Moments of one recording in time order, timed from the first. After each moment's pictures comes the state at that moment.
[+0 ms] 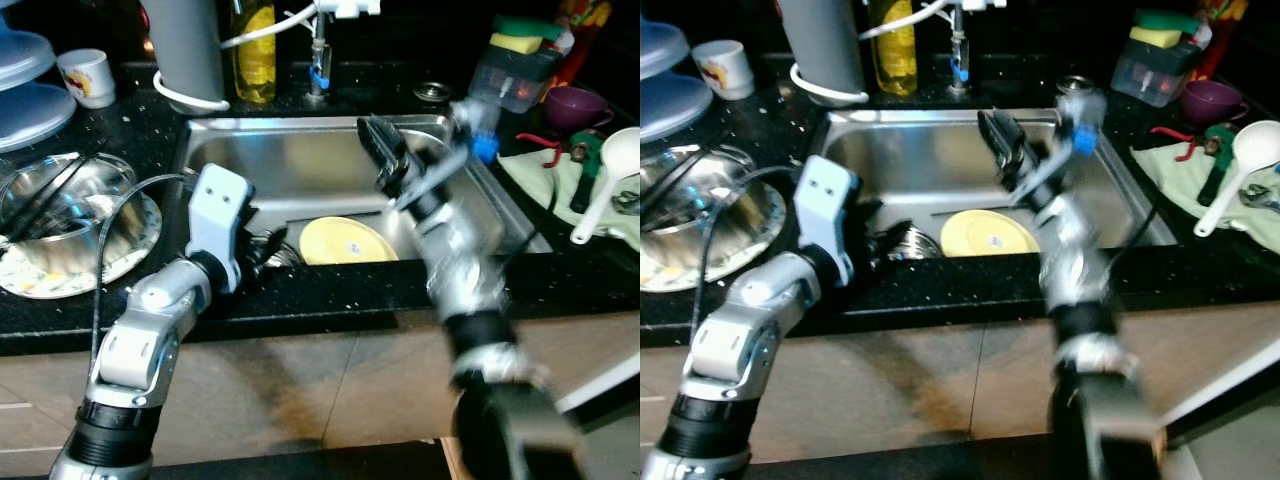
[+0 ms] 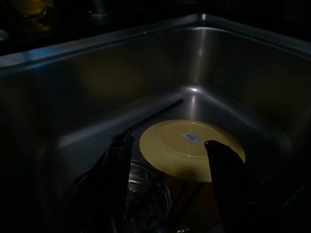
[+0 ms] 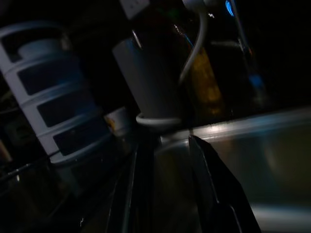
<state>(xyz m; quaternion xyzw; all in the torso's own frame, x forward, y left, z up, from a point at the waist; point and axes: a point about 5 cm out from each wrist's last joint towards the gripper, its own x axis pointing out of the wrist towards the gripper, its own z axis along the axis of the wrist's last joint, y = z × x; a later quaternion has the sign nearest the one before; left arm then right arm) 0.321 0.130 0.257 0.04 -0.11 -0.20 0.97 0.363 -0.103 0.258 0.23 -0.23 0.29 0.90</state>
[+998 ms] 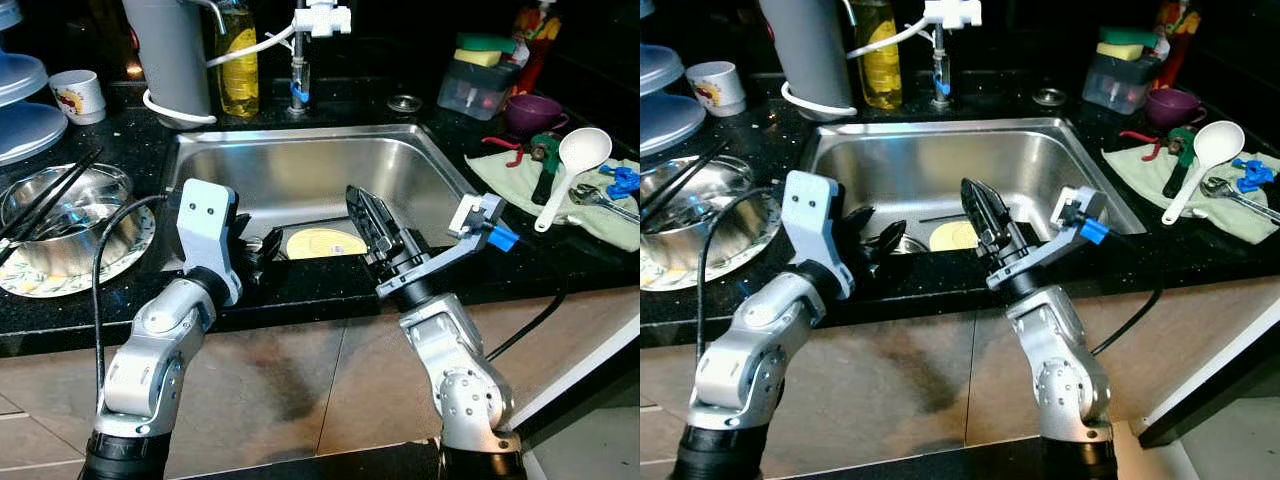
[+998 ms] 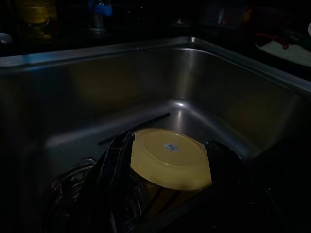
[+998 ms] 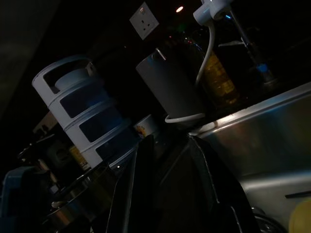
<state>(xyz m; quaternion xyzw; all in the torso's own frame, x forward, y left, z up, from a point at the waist) 0.308 0.131 0.244 -0.01 -0.12 -0.18 0.98 0.295 -0.095 0.251 0.32 -0.19 0.31 0.87</state>
